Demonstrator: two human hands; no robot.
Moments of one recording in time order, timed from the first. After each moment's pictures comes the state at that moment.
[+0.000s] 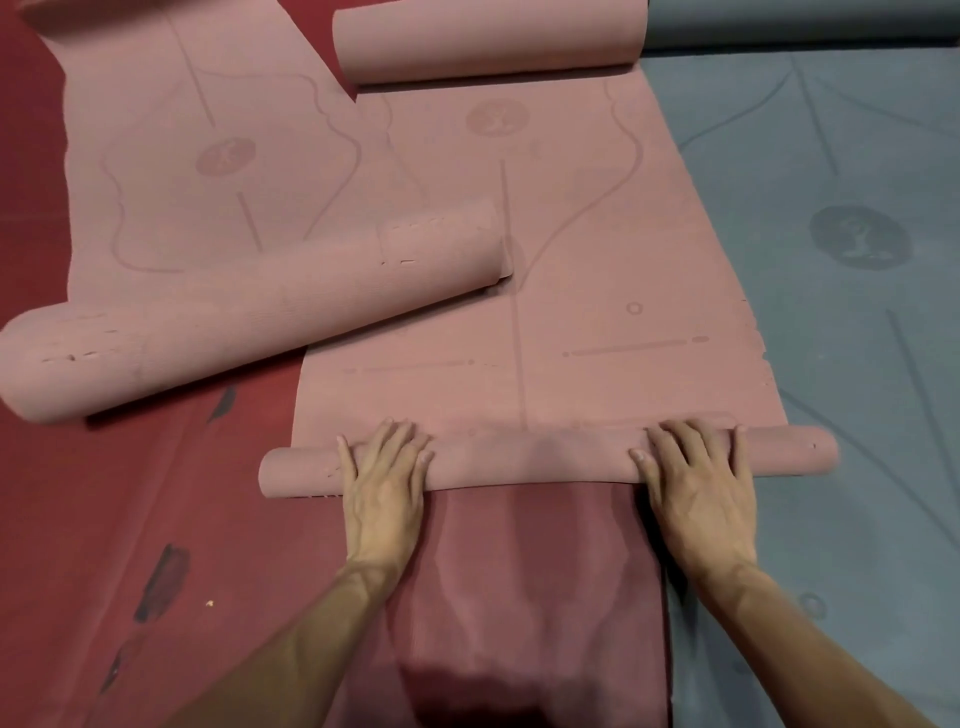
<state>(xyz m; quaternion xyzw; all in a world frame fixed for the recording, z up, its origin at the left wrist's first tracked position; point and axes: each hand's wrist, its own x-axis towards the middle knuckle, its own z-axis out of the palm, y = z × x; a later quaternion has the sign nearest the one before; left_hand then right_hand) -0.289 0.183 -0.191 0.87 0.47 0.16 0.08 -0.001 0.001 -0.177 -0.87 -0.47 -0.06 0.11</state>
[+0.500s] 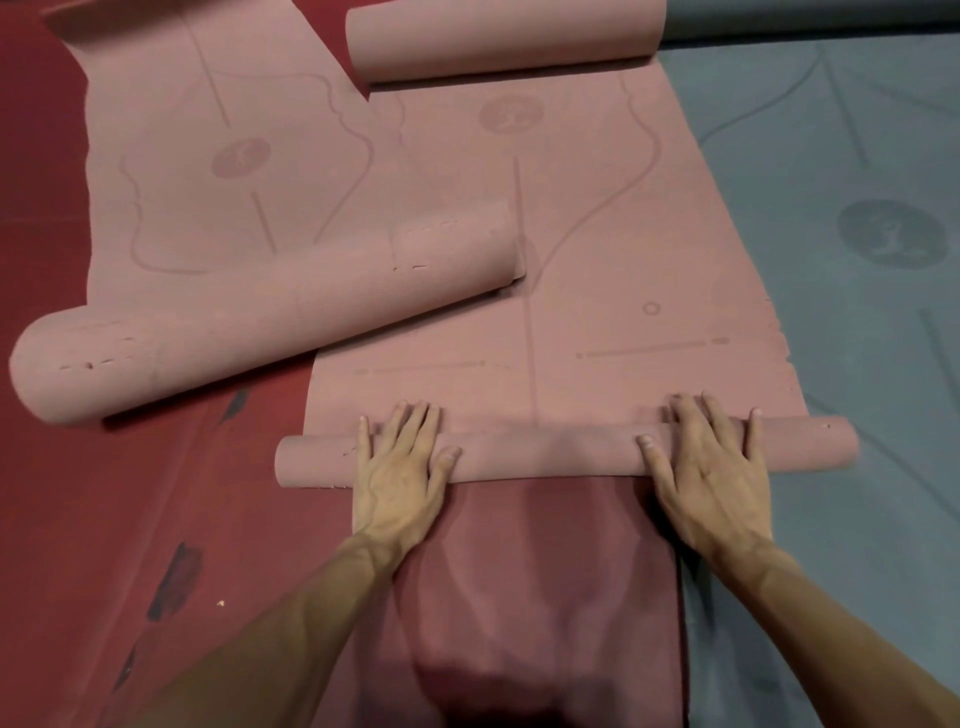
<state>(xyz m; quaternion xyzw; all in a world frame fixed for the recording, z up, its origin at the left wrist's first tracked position) -0.281 0.203 -0.182 0.89 0.45 0.02 0.06 0.010 0.020 -0.179 -0.88 -0.46 -0.01 0.12</state>
